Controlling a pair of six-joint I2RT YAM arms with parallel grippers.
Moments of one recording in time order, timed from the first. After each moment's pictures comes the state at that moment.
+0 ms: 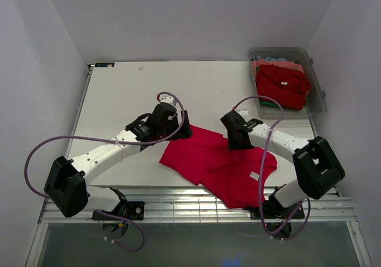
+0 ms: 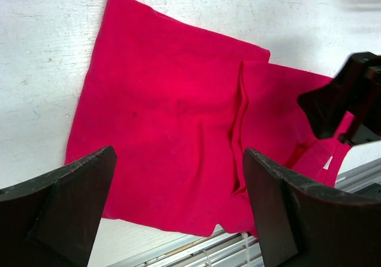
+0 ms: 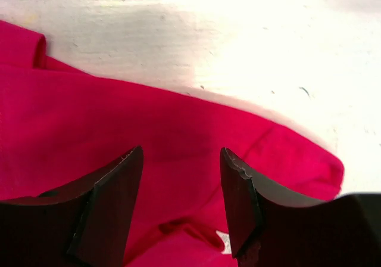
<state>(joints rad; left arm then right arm) -0.73 1.32 0.98 -0.42 -0.12 -0.67 0.65 1.47 0.87 -0.65 0.42 0.53</state>
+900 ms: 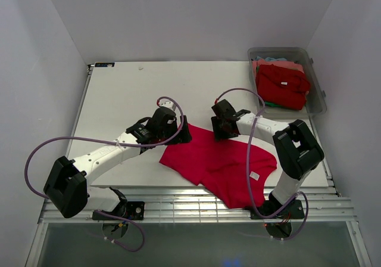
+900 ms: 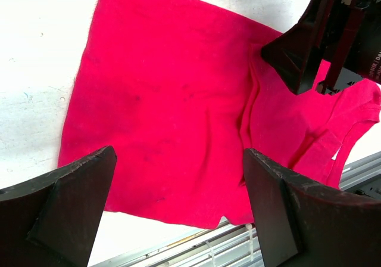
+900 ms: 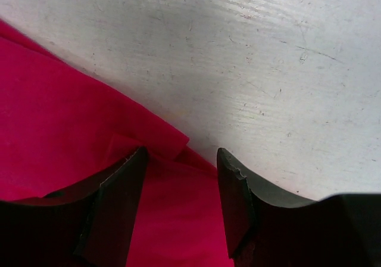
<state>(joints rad) -0.73 1.32 0.91 -0.40 -0.08 -0.69 0.63 1.73 1.05 -0.44 0.18 0.34</state>
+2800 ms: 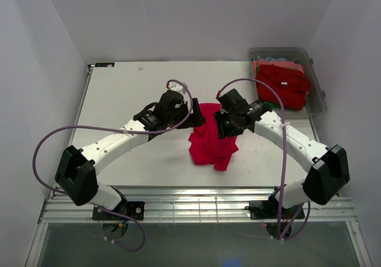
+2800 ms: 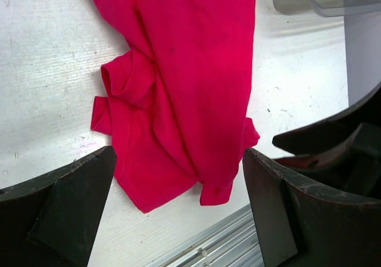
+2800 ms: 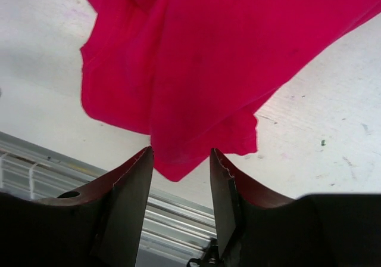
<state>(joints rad) -0.74 1.45 1.15 -0.32 -0.01 -0.68 0.68 1.44 1.25 -0.88 0.03 0.32</state>
